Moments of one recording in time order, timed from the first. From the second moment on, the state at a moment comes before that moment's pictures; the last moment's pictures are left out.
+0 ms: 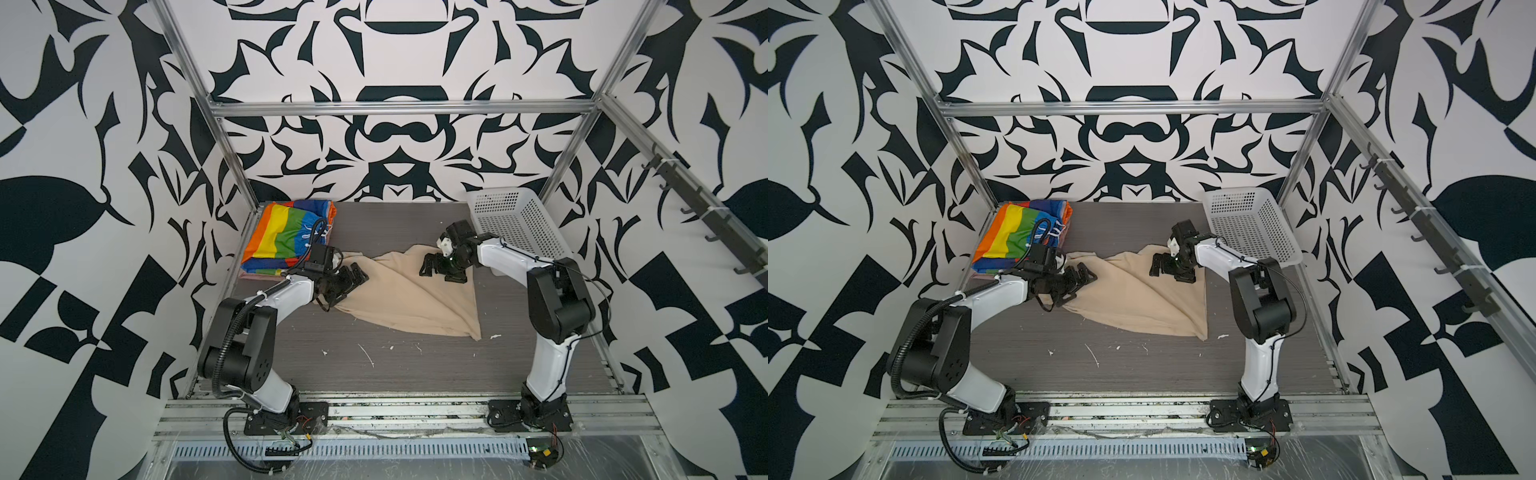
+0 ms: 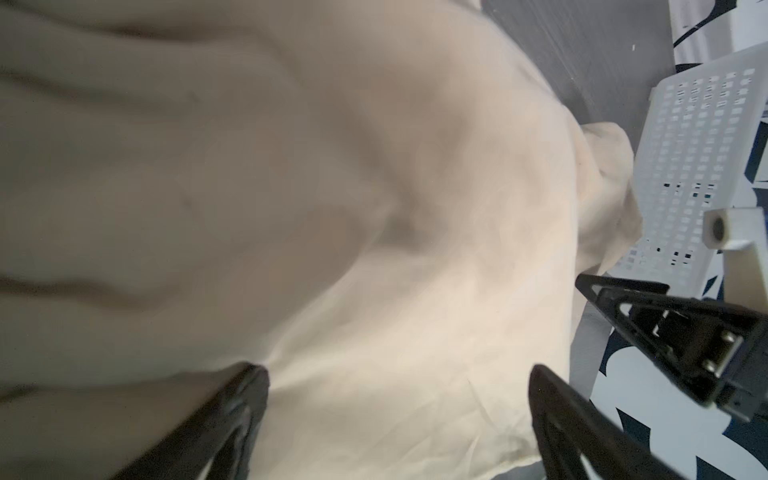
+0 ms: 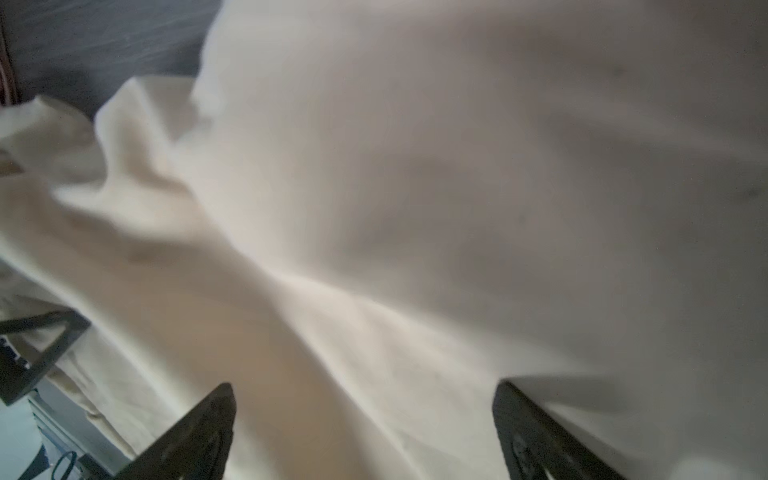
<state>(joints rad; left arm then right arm) -0.26 1.57 0.84 -0.26 0.42 -0.77 0.32 1.96 1.37 -0.62 -0.37 0.43</state>
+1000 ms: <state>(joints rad) -0.21 1.49 0.88 -0.19 0.50 -0.84 0.45 2.01 1.65 -0.51 -0.53 0.50</state>
